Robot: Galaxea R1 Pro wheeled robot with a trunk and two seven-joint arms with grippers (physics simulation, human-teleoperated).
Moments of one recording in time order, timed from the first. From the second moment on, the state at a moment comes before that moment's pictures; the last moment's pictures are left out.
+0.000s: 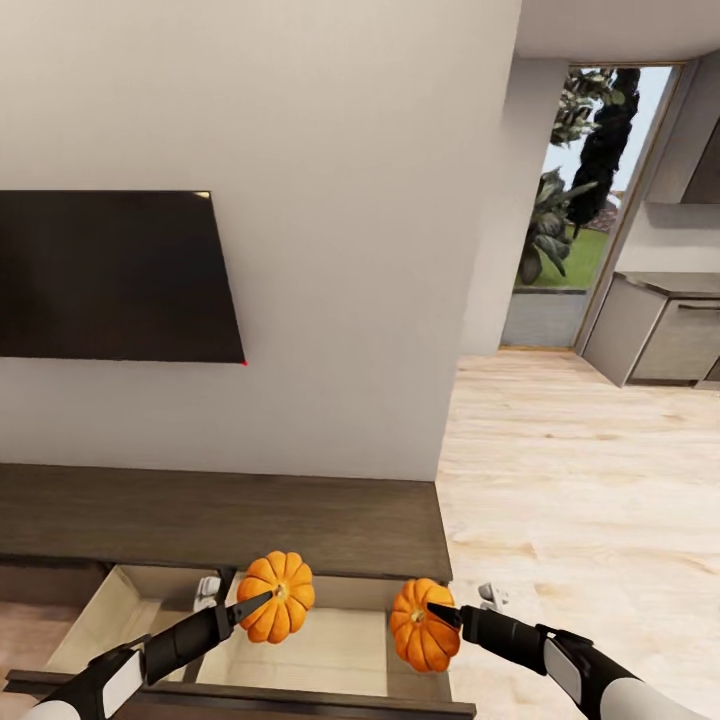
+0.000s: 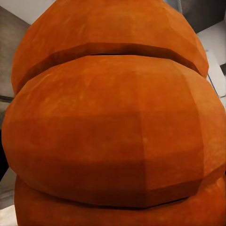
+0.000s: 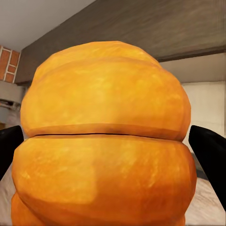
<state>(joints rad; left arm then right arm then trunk) -0.56 0.23 -0.20 -0.22 0.67 0.13 -1.24 -0.62 -0.15 0.07 -0.16 -0.37 0.15 0.92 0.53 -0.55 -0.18</state>
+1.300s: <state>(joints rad) -0.56 0.23 -0.21 -0.22 0.67 0.13 -1.25 -0.62 -0.12 0.07 -0.16 -0.36 0.15 0.90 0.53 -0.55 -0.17</state>
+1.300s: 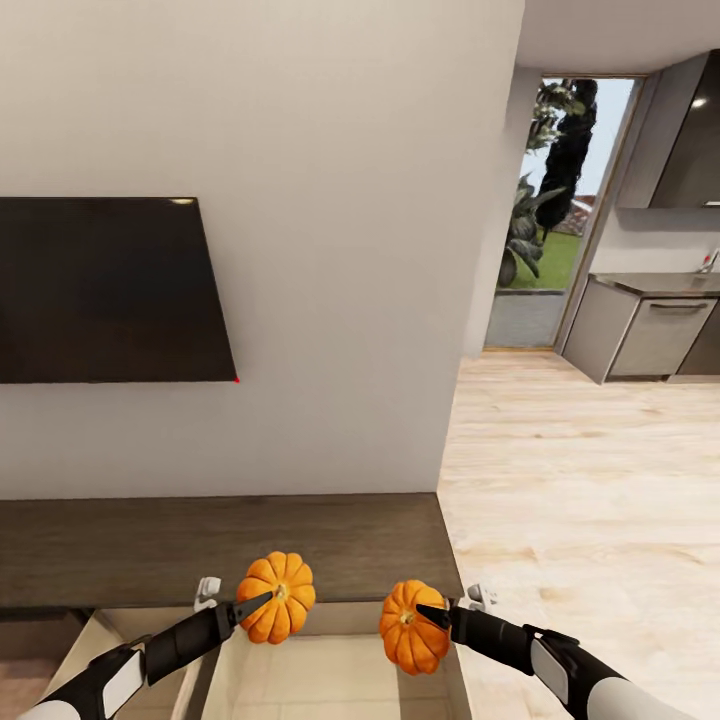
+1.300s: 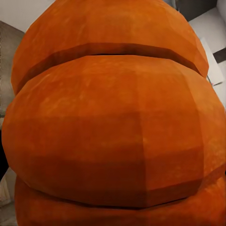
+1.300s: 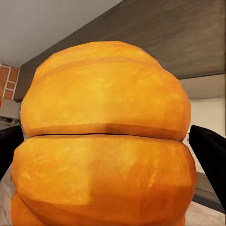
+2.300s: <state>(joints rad) -0.56 0.23 -0.20 -0.16 0.67 0.13 -1.24 -0.62 -0.11 0.07 -0.15 -0.37 0.15 0.86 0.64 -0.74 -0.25</state>
